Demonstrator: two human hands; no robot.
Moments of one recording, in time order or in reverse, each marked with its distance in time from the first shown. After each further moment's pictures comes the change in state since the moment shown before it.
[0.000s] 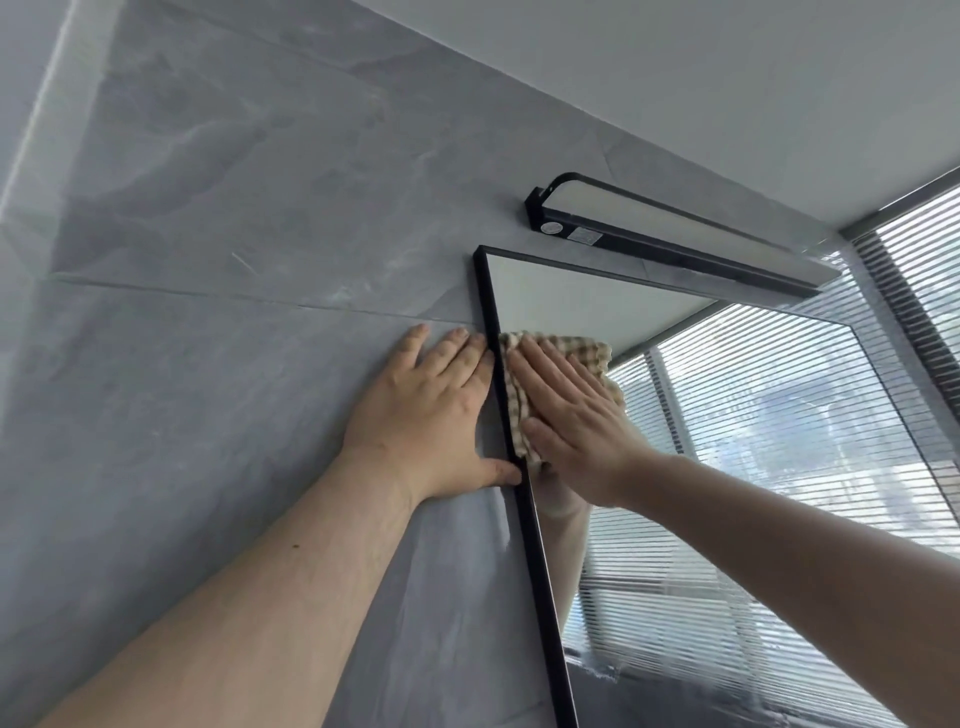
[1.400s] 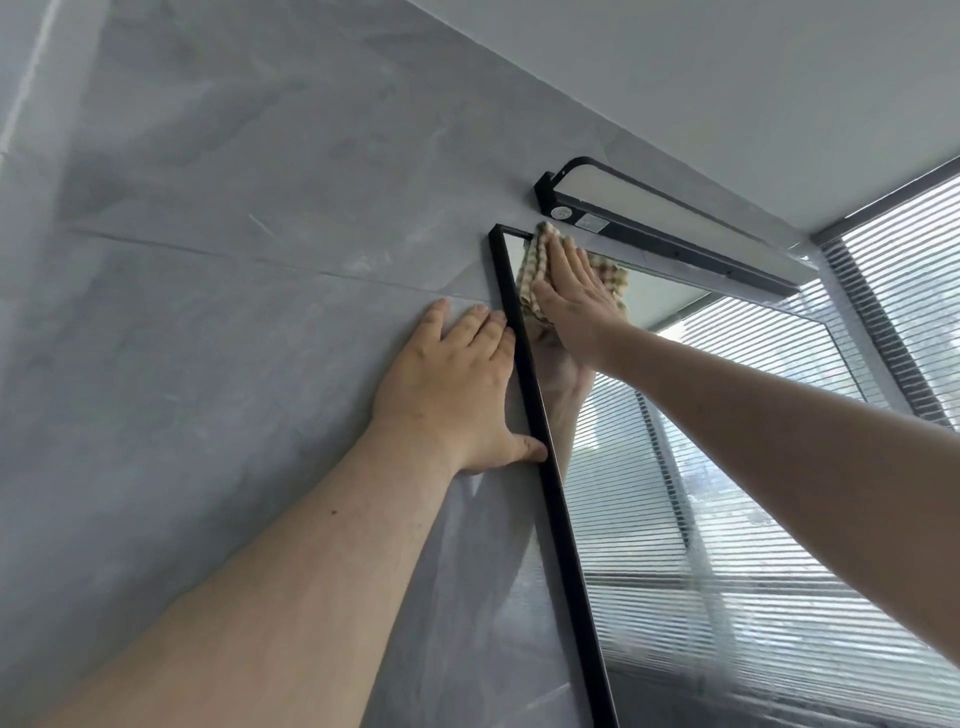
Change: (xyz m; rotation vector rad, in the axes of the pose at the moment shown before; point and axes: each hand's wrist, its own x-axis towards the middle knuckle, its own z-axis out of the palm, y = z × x) left_hand 0.001 -0.002 0.003 0.019 0.014 0.019; right_hand 0.091 0.018 -0.021 0.202 0.071 0.431
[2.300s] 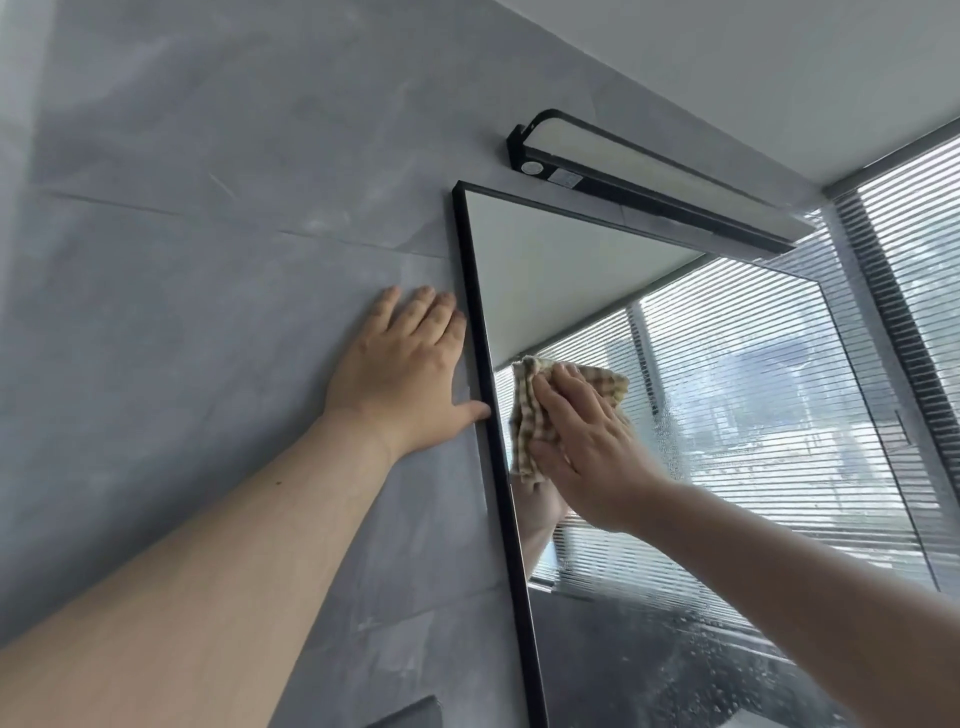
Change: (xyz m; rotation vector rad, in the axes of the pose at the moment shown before) left_hand -0.028 0.021 -0.002 -0.069 0.001 -0.098; right_hand -0.182 0.047 0.016 -0.157 -0.213 -0.140
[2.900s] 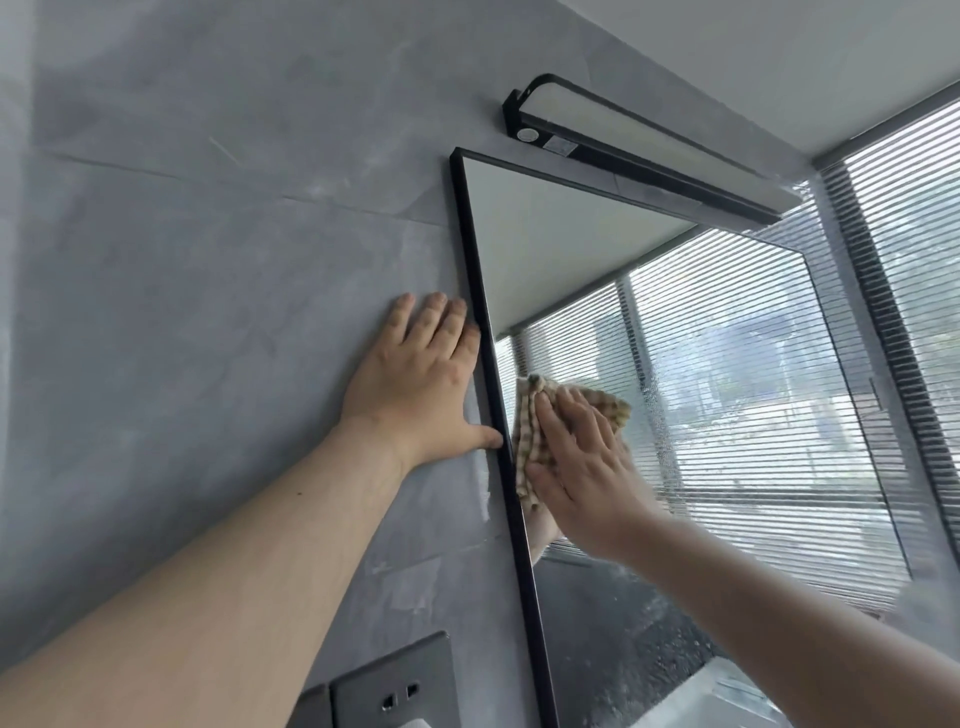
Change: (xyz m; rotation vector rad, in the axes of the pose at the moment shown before) left_hand -0.032 0.020 0.007 0.002 -0.061 0.064; right_hand -0.054 -0.023 0.023 -0.034 -0.103 0.127
